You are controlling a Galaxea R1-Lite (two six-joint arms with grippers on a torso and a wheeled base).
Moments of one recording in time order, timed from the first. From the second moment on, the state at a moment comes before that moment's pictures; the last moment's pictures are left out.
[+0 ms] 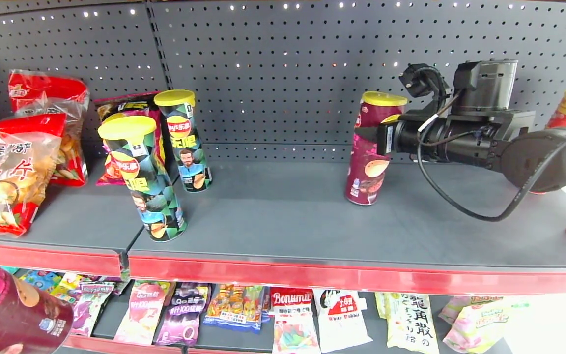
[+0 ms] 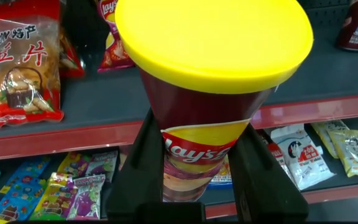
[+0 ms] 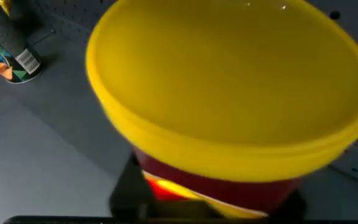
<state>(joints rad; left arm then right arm) -0.20 0.42 -0.42 0.02 0.04 0.06 0.35 1.85 -1.30 -0.35 0.17 -0.05</state>
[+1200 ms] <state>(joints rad) -0.20 0.39 -0.40 0.02 0.04 0.06 0.66 1.59 -1.12 -0.21 -0.40 0.11</state>
